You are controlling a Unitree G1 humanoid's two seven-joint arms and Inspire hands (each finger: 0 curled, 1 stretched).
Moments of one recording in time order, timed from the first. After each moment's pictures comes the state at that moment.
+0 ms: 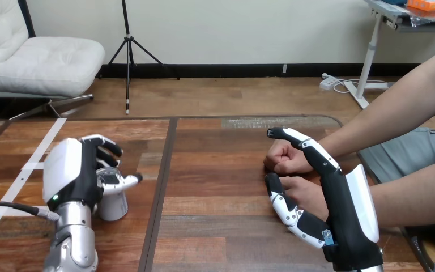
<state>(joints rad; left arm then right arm) -0.33 0.34 -0.14 0.71 0.49 -0.13 0.47 0.20 -0.12 0.08 0.12 -0.48 -0.77 -0.28</state>
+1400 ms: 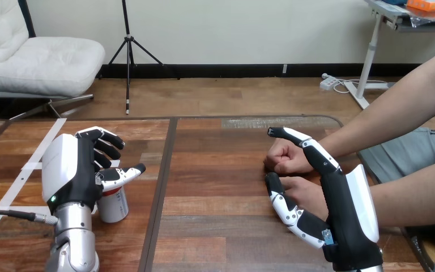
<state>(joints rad) -0.28 0.34 -0.13 0.66 0.46 -0.22 0.52 0.20 -0.12 0.08 0.12 -0.48 -0.77 -0.28</state>
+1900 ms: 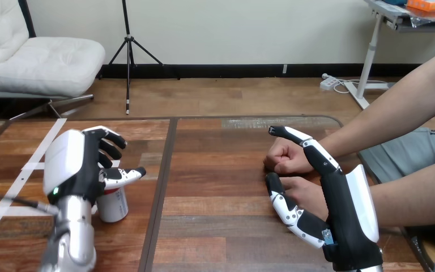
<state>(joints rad) -0.28 0.36 -0.15 0.54 0.54 -0.04 0.38 0.20 -0.12 0.08 0.12 -0.48 -0.76 -0.28</state>
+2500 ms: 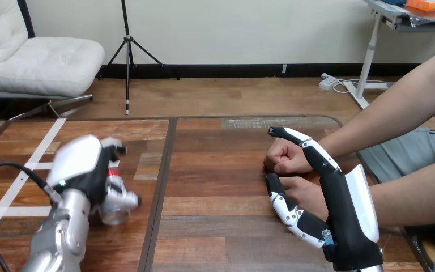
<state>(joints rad) -0.29 0.44 -0.24 0.42 0.68 0.20 0.03 0.20 -0.12 0.08 0.11 -0.48 -0.76 -0.28</state>
